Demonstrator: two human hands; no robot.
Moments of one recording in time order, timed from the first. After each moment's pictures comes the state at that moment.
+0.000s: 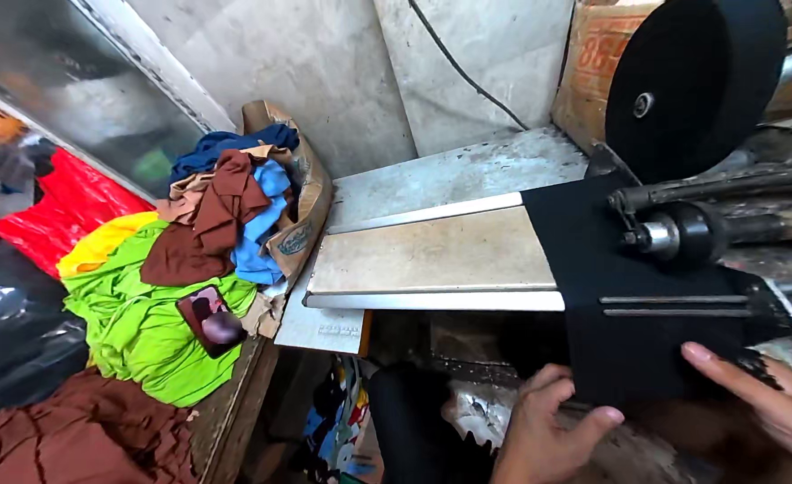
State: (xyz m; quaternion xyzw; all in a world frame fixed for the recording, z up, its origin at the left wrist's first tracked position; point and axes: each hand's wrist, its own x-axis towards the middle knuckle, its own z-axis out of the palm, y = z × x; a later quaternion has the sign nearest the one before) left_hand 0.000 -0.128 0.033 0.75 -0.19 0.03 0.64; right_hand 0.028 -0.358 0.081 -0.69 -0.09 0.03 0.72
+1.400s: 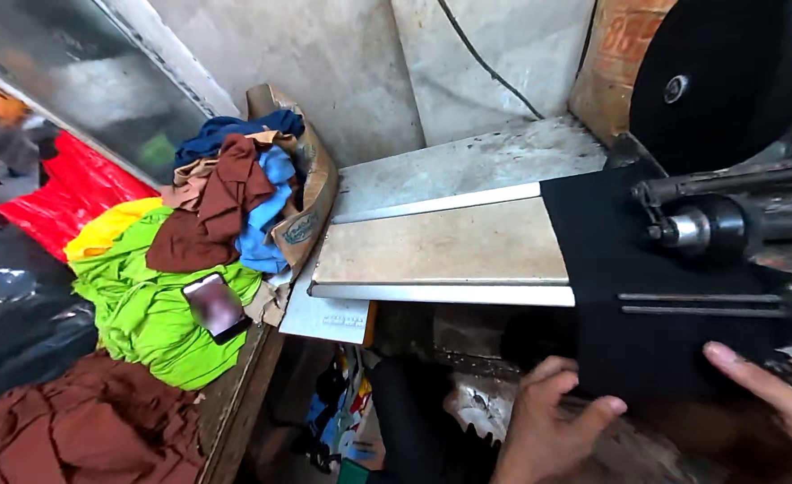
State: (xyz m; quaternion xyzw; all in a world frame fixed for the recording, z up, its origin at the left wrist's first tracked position) left_hand -0.001 -0.124 0.039 0.74 -0.18 0.04 0.64; right_hand 0.025 -0.357 0.085 -0.69 -0.07 0.04 0.72
